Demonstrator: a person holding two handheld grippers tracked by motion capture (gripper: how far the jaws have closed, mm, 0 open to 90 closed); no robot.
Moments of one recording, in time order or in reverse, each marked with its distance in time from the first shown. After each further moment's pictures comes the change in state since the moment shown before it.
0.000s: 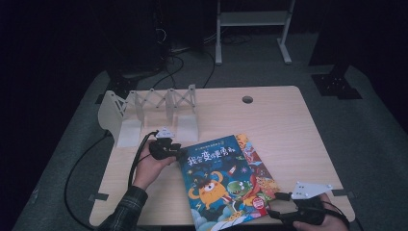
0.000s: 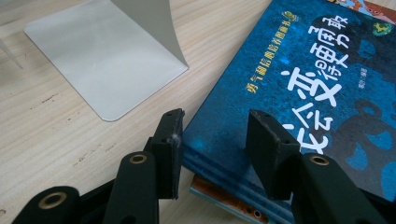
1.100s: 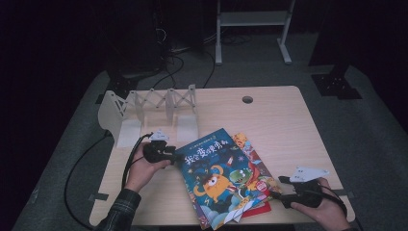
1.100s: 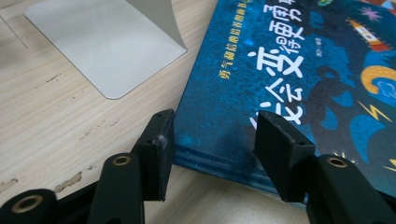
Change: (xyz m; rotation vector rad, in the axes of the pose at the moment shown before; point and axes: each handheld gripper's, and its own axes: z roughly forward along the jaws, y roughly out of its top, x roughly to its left) left arm 0.007 -0.011 -0.014 -0.003 -0.038 -0.004; right arm -0.039 0.016 0.008 0.011 -0.143 -0.012
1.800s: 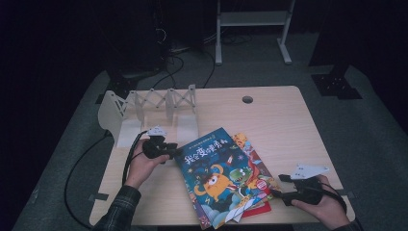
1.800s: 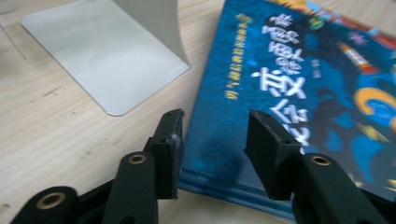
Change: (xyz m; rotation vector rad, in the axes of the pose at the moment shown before) left arm 0.017 0.006 0.009 -0.042 -0.054 -0.050; right arm -0.007 0.000 0.002 0.002 0.021 0.008
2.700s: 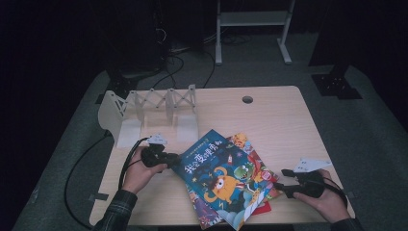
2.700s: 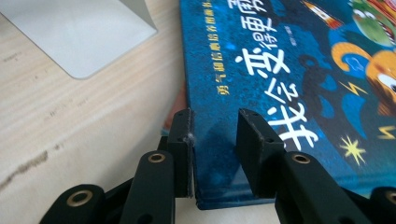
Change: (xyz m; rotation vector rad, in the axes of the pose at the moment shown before) left arm -0.026 -0.017 -0.020 0.093 -0.041 0.042; right arm -0.022 0.002 0.003 -0.009 -0.042 0.032
